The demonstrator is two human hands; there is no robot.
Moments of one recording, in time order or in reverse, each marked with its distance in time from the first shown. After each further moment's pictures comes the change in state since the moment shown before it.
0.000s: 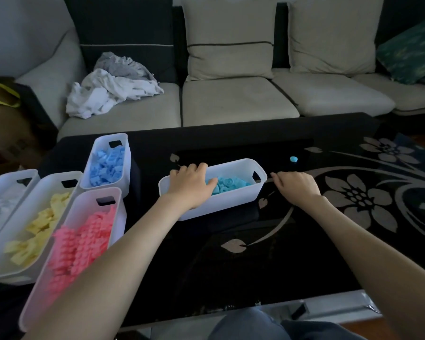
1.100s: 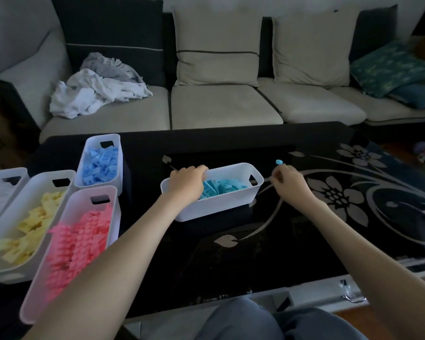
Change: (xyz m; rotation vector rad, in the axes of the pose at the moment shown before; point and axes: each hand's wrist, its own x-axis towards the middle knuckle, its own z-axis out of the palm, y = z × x) left_hand 0.005 0.002 0.005 -0.153 0.047 0.068; right_hand -0.036 -0.013 -0.051 0.497 0.056 0.188
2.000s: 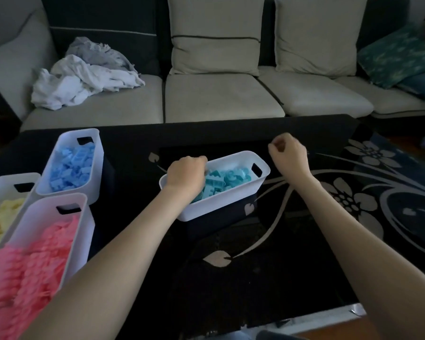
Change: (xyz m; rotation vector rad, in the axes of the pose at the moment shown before) left_hand 0.031 0.030 -0.005 0.158 0.076 -0.005; right_hand 0.081 0.006 0.011 0.164 0.266 0.036
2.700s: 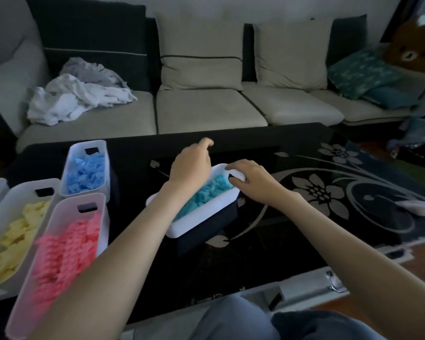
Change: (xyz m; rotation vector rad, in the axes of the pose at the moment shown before) left_hand -0.035 0.010 -0.046 -0.400 0.220 0.099; right_hand -0.092 -0.065 -0.033 -0.146 -0.483 -0.316
